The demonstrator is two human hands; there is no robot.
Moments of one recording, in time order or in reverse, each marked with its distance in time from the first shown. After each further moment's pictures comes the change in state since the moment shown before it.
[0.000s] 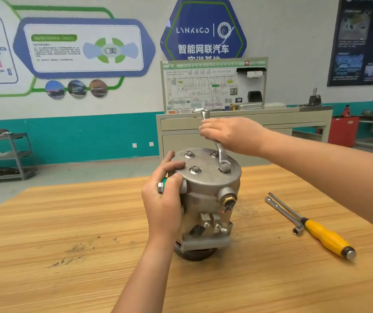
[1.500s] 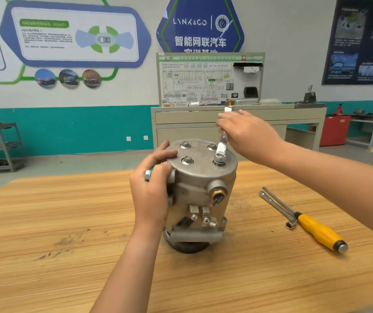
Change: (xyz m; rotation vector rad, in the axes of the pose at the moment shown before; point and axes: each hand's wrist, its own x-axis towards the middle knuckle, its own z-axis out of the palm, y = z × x) left_hand 0.012 -0.007 -0.006 -0.058 -0.025 -0.022; right_hand -0.031 -0.009 0.007 -0.049 -0.083 0.360
